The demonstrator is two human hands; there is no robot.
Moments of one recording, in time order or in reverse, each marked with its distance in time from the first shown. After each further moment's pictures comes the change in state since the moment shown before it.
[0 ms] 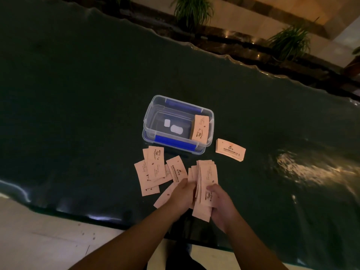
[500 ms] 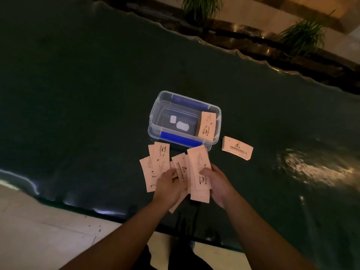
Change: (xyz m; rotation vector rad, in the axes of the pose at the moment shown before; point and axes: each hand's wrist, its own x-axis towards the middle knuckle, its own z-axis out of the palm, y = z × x) left_hand 0.002 -0.027 -0.040 0.008 0.336 0.110; right_hand 0.026 -0.036 0.040 -0.397 -0.034 -0.067
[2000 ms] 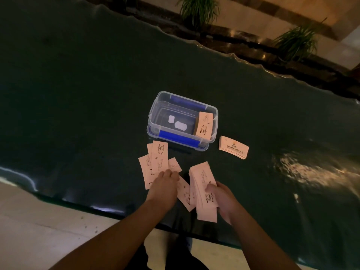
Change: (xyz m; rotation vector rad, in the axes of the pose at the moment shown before) left_hand 0.000 -0.019 -0.006 0.856 -0.015 0.392; right_hand -0.020 0.045 -0.032 -0.145 0.052 0.078
